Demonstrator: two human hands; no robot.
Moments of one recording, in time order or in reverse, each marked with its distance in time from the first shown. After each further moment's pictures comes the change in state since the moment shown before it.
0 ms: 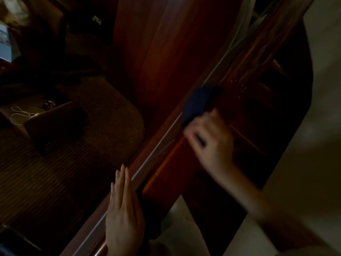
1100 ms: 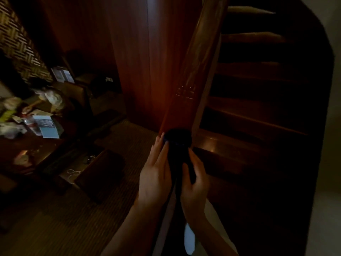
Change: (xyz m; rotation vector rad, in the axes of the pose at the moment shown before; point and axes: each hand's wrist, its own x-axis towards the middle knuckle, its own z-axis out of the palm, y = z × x) left_hand 0.099 0.113 0.020 -0.017 -0.180 0.544; right_hand -0.094 -0.031 0.032 0.922 0.465 0.856
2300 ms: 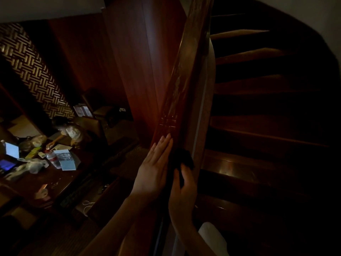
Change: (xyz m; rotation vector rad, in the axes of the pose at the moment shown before) left_hand 0.088 0.000 0.010 0.305 -0.155 0.296; right_hand 0.052 -0.004 0.015 0.040 0.030 0.054
